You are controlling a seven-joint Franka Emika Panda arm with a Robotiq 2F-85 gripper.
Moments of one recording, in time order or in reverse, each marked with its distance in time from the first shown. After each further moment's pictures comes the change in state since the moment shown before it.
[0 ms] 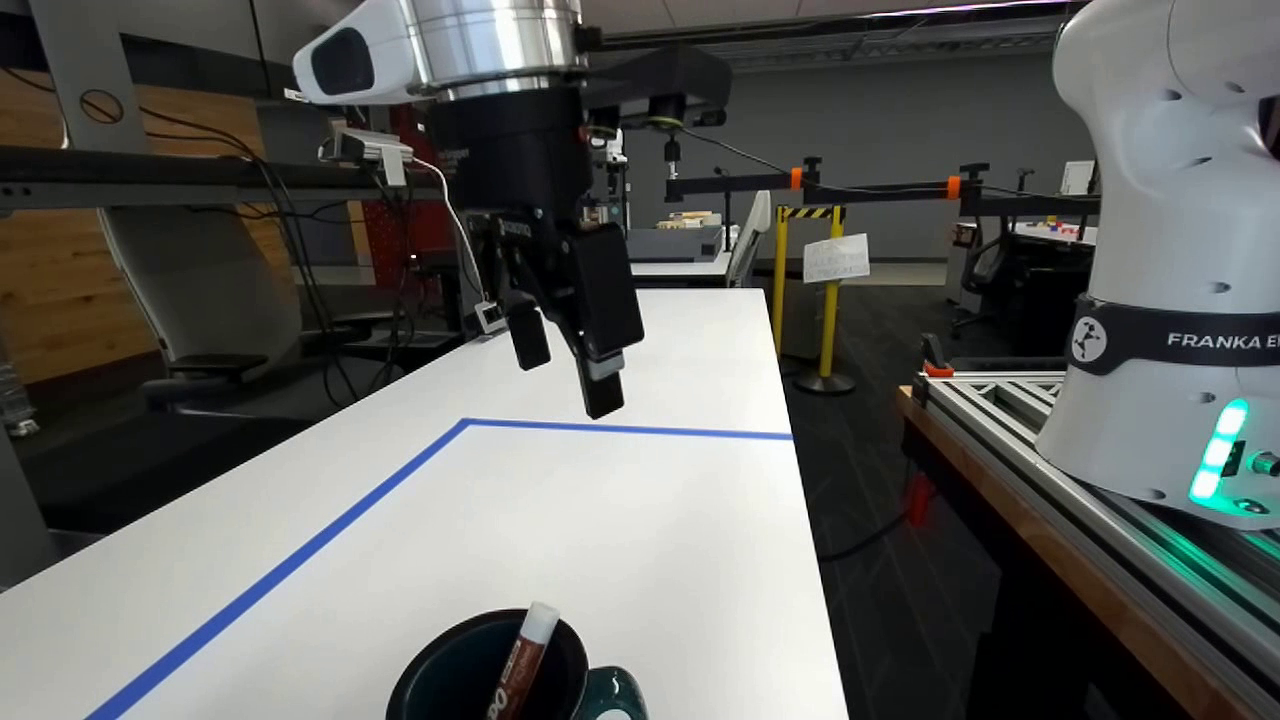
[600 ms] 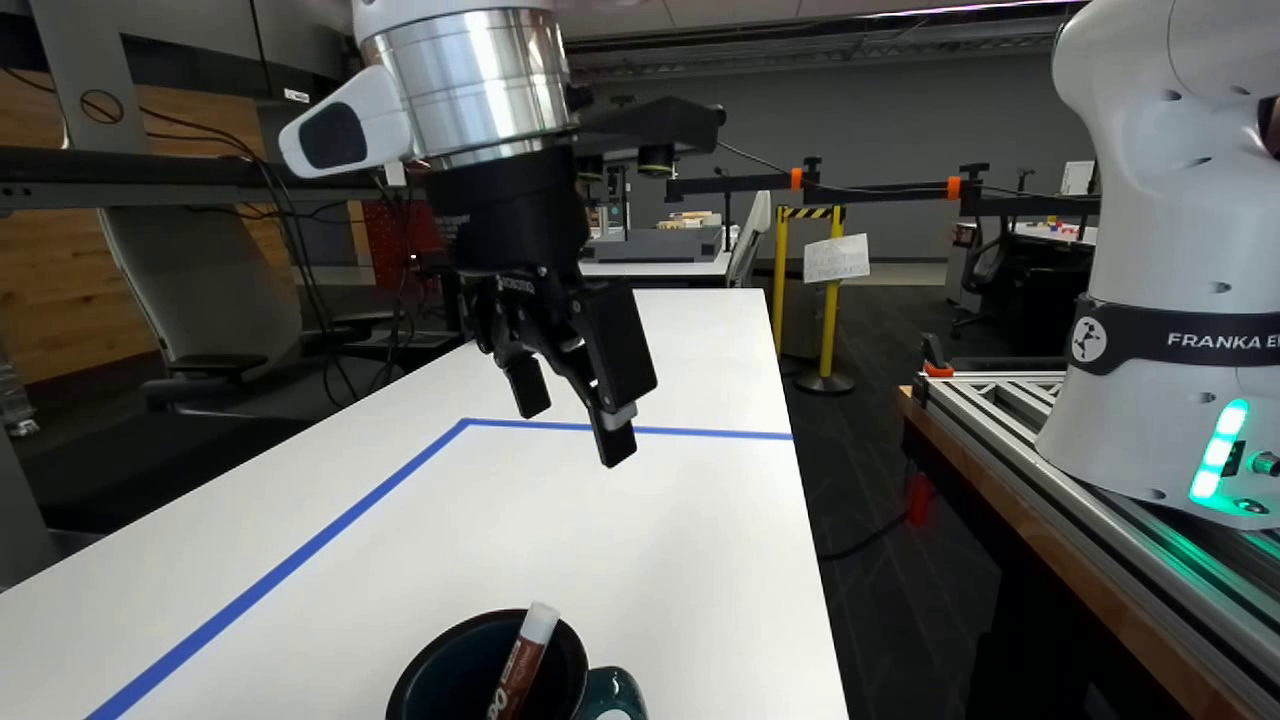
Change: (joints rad) arm 0.005 0.087 0.009 0.035 0.000 -0.002 -0.078
